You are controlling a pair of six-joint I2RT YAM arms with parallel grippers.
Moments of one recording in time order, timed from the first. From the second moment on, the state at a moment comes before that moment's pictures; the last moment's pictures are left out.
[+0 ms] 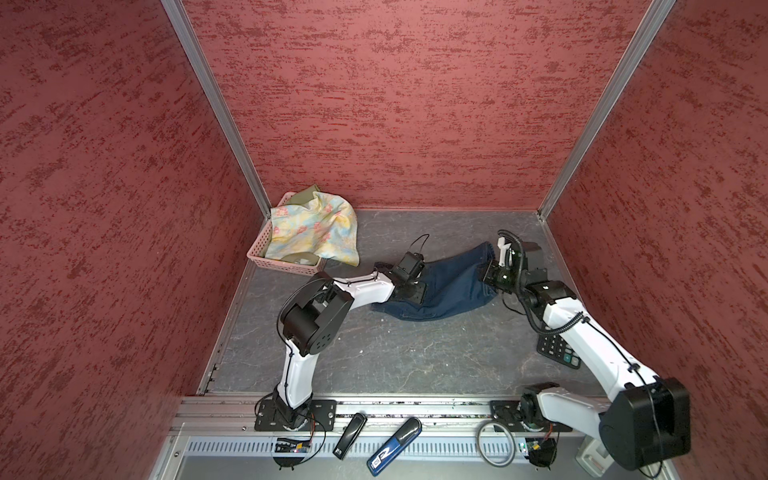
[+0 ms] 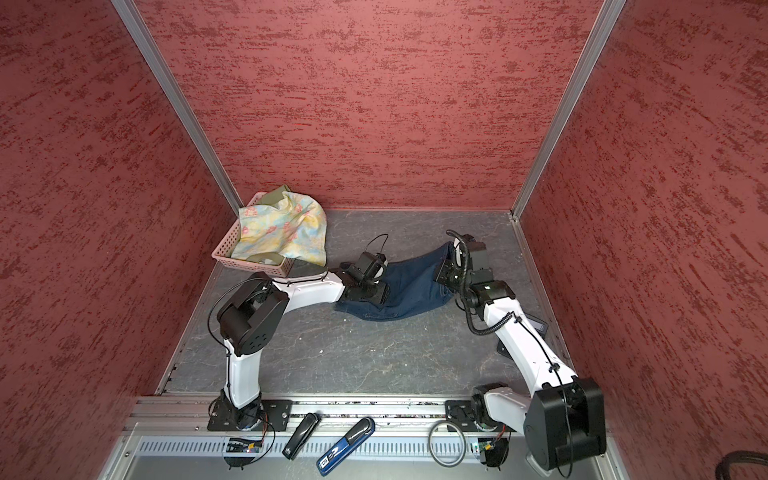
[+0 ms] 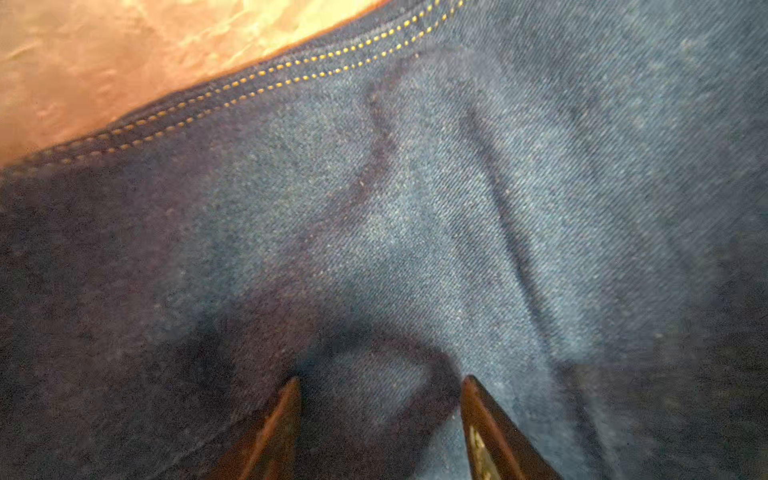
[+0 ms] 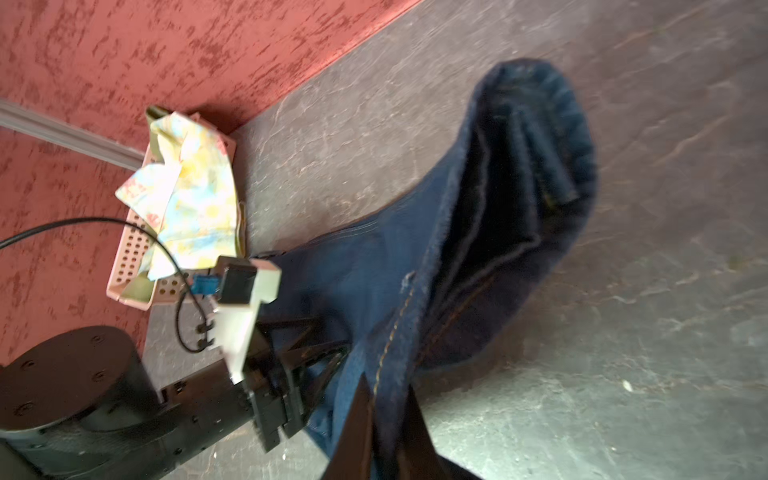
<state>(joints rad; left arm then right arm) -0.74 2.00 1.28 -0.26 0.02 -0.37 0.24 1.20 0.92 -0.40 -0.23 0.58</state>
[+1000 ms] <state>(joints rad) -0.60 1.91 1.17 -0.16 0.20 -0.50 0.42 1.46 1.17 -0.67 -0.22 0.54</state>
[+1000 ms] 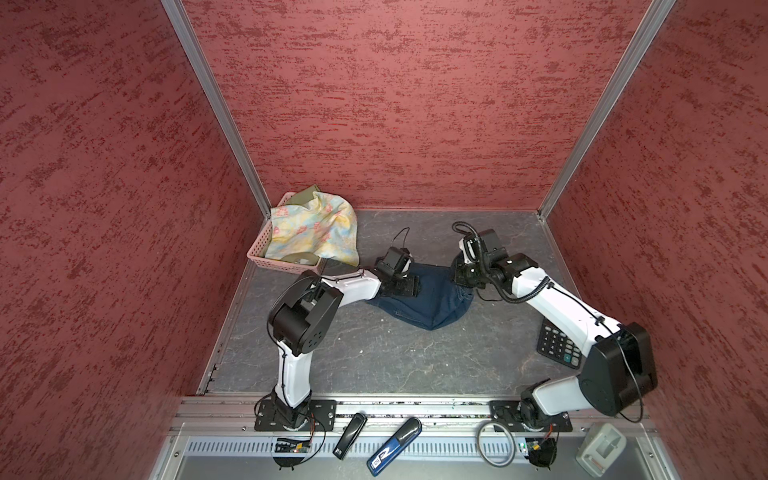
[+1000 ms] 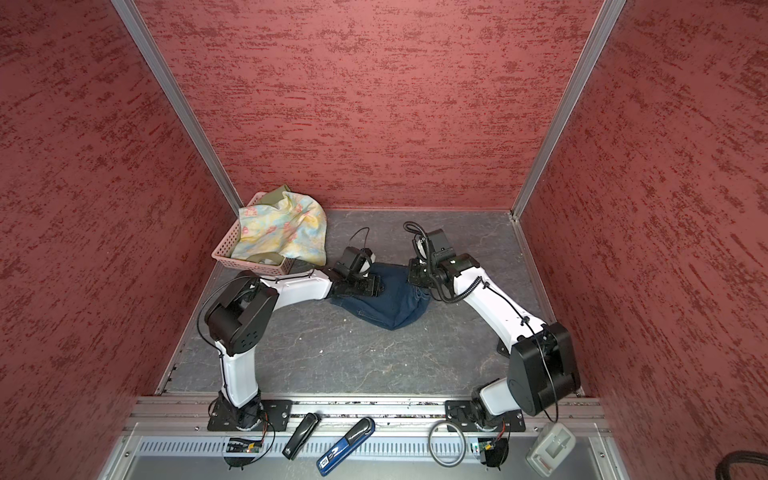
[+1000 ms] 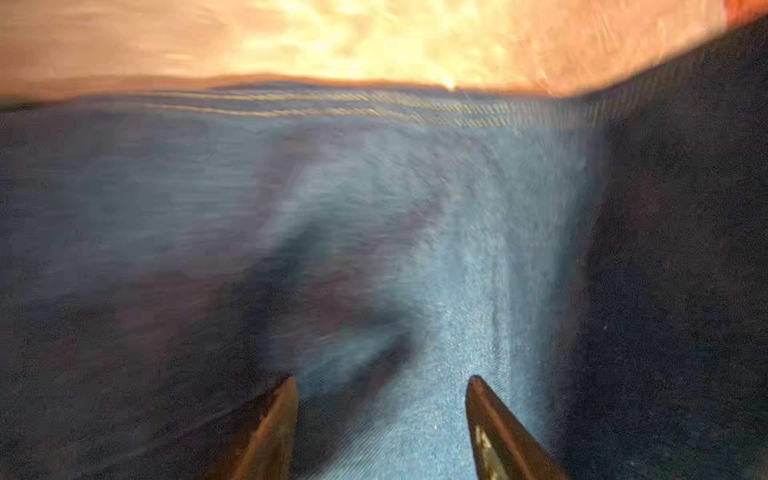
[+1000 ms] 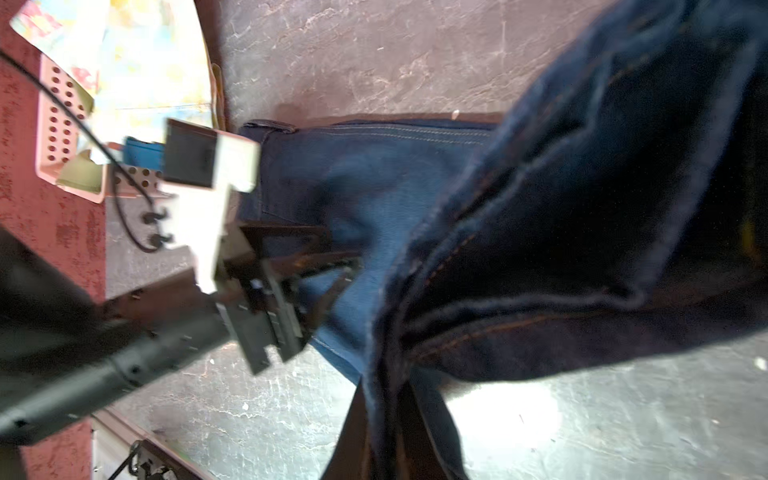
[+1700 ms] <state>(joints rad) -0.37 1.67 0.90 -0.16 0.27 -0.57 0.29 1.48 1.23 -0.77 -0.15 0.34</state>
